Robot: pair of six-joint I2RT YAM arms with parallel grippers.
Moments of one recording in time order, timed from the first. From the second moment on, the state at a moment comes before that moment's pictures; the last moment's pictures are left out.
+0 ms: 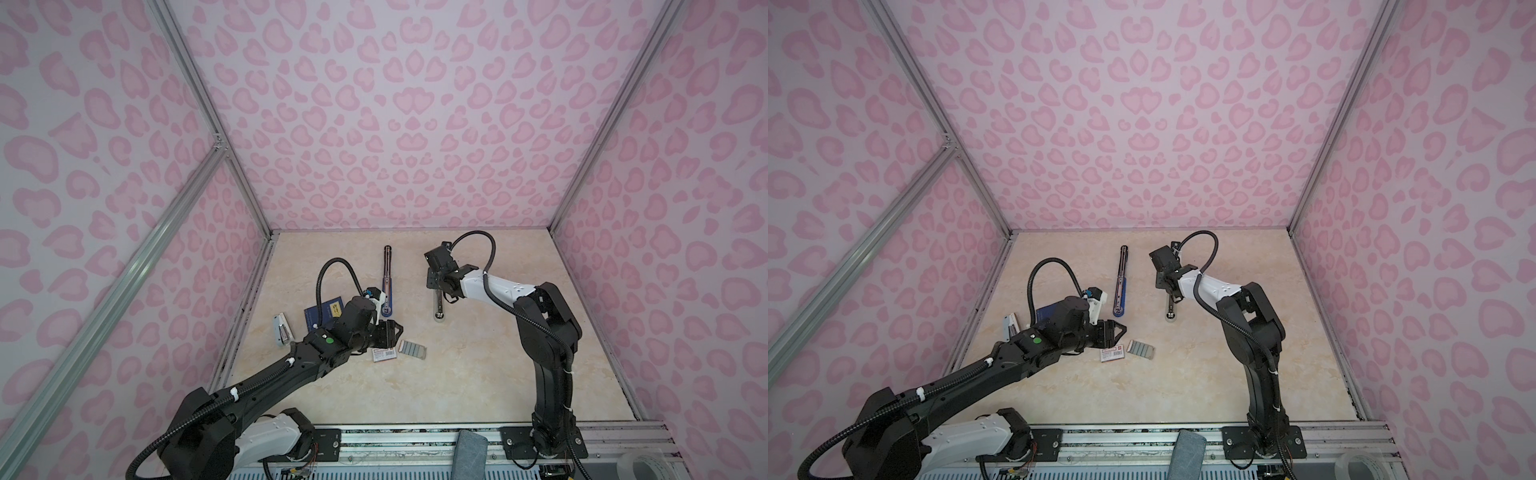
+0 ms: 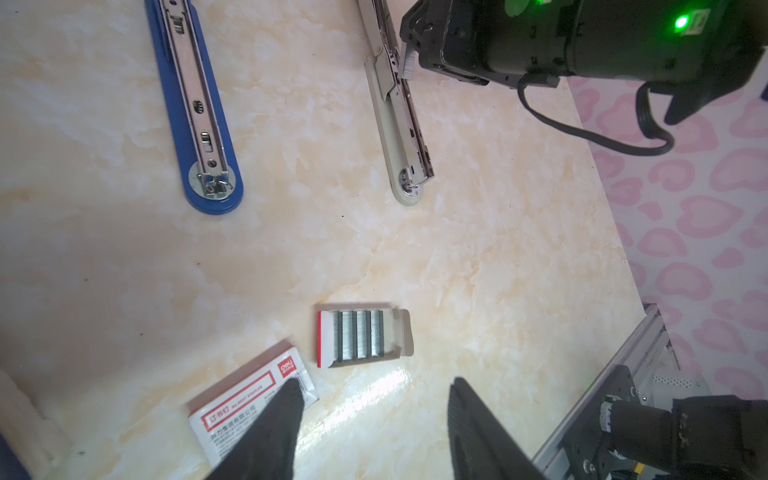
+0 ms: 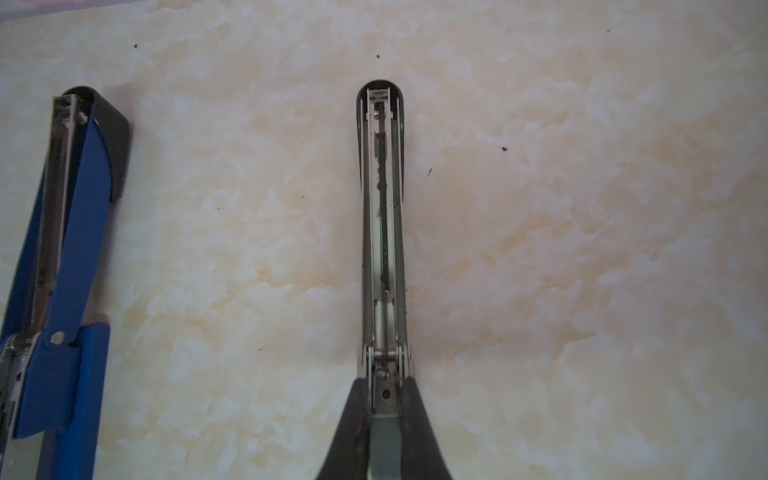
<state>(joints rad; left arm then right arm) -0.69 1.17 0.69 -0.25 0.15 -0.60 0.56 2.05 1.45 -0.35 0.38 0.56</state>
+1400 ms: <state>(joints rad) -0.70 1.17 0.68 -0.25 0.15 -0.60 0.59 2.03 1.44 -0.37 0.42 0.56</state>
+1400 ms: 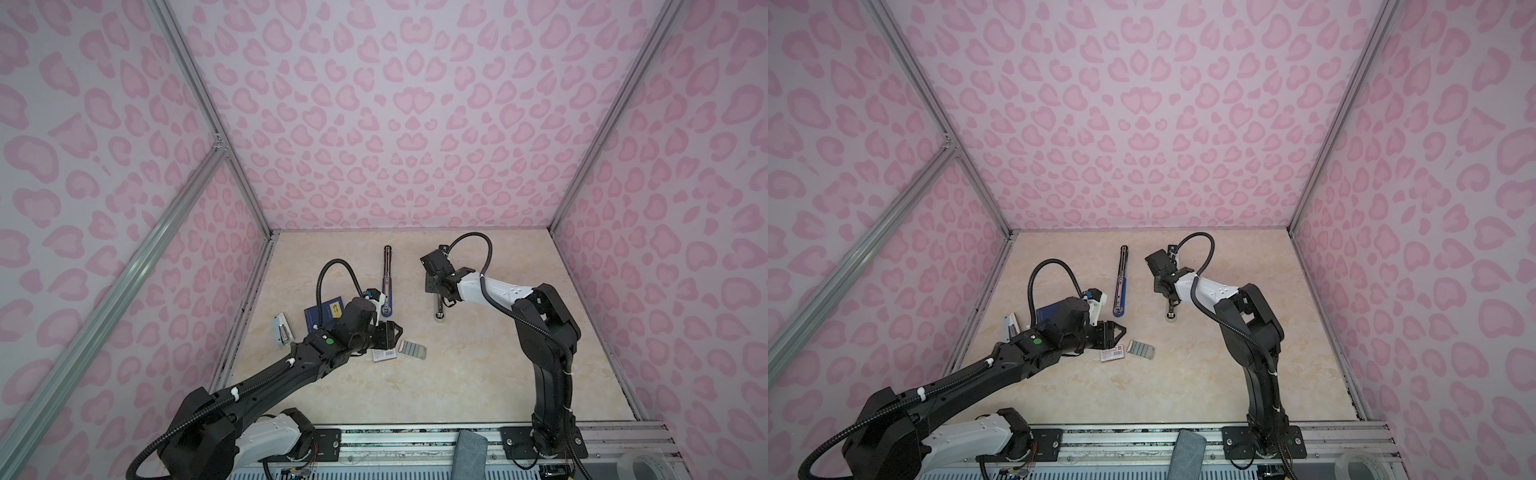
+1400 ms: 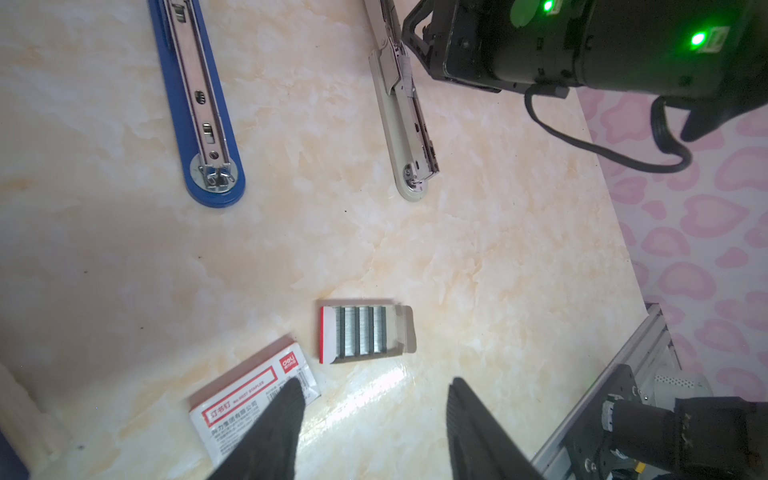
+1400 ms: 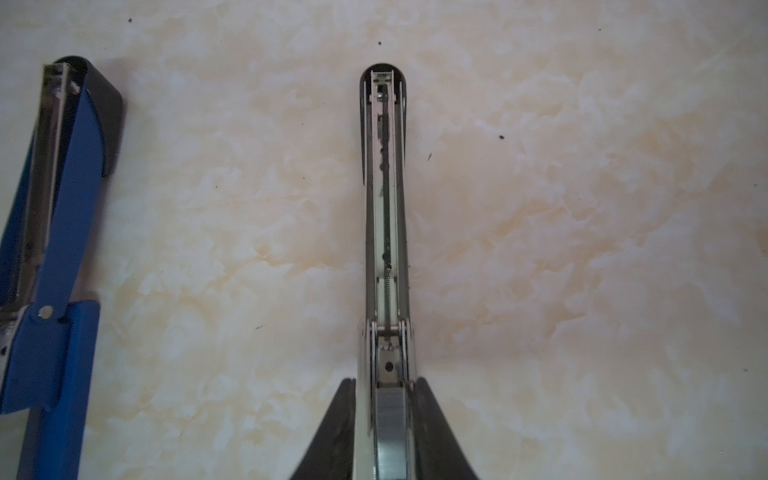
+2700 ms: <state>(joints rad) -0.70 1.16 0.66 -0.25 0.14 -0.60 0.55 2.13 1.52 -0.38 0.30 0.54</state>
